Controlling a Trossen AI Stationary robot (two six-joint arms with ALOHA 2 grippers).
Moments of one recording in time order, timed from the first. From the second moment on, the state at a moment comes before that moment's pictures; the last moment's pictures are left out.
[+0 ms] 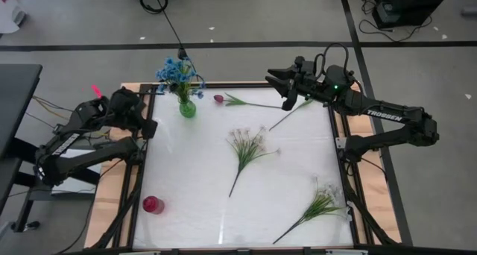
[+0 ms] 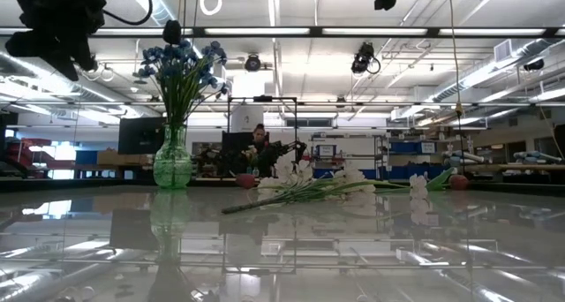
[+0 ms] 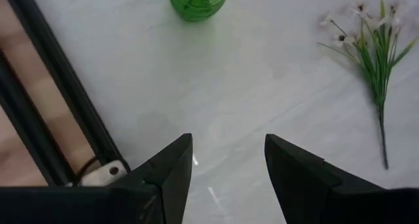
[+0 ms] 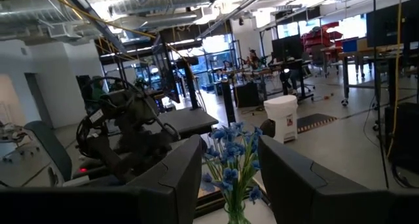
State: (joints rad) left arm 0.67 0.61 0.94 -1.37 0.06 -0.49; right arm -0.36 1.12 1.01 0.27 -0.05 0.21
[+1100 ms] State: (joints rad) left arm 0.18 1.01 0.94 -0.72 0.07 -0.64; right arm -0.17 1.24 1.01 0.04 -0.33 0.74
